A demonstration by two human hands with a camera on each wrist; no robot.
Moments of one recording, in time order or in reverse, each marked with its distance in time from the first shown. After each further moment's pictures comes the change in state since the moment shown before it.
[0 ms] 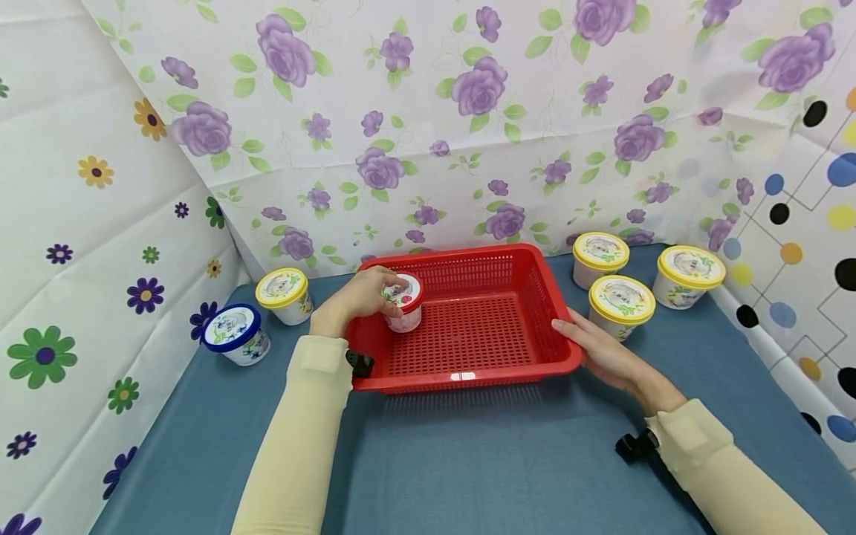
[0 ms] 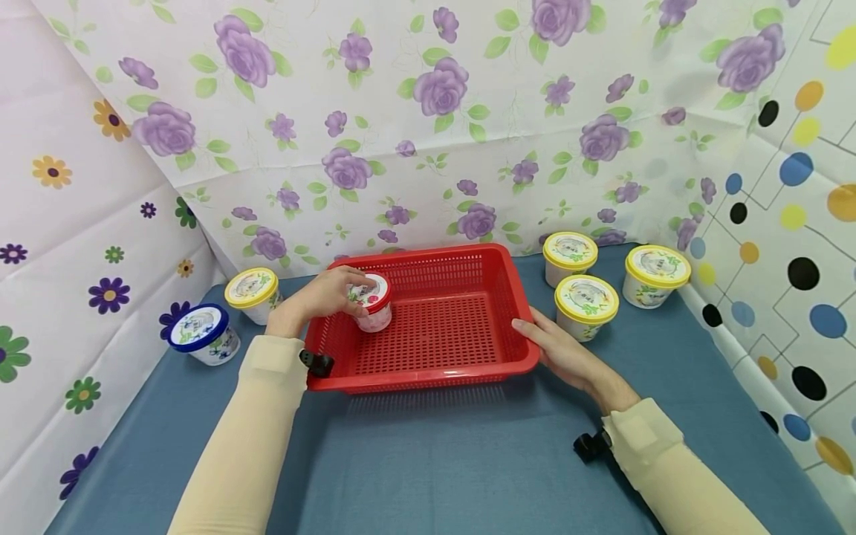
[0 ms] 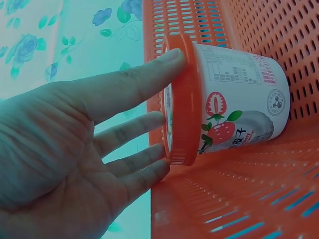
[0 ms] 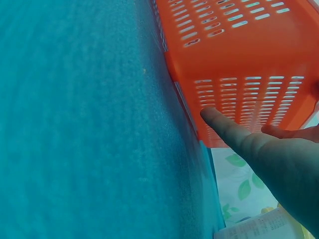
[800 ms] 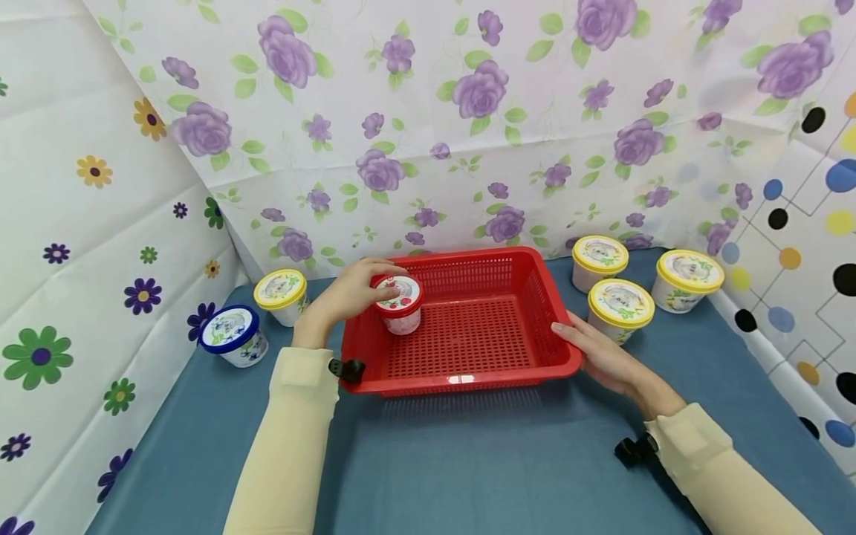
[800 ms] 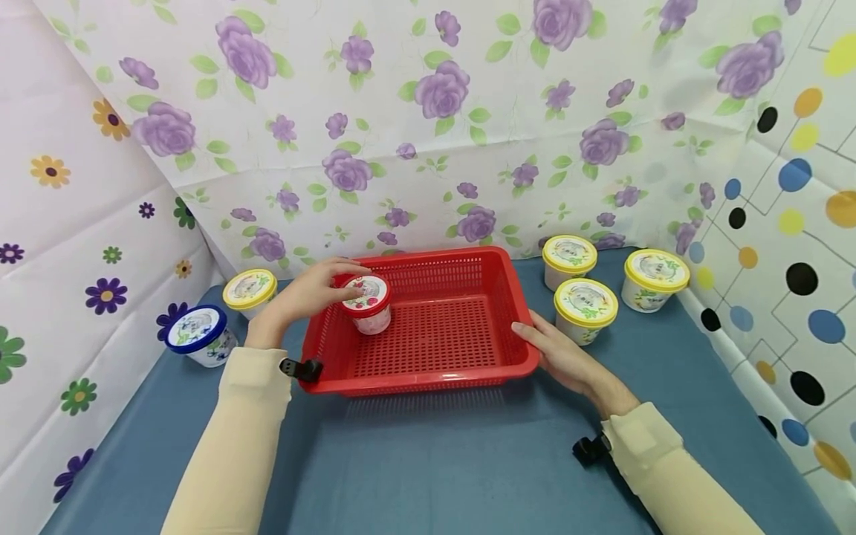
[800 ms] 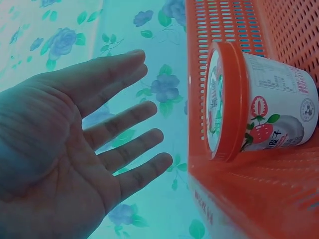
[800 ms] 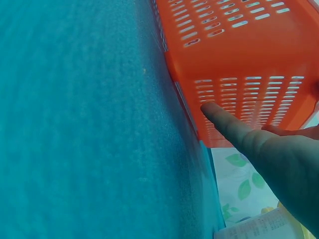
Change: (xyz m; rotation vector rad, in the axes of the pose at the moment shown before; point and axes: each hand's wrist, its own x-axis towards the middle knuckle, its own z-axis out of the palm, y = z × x) left_hand -0.025 0.001 -0.016 -0.136 0.113 0.160; right_hand 0.000 0.002 0.000 0.003 0.008 0.008
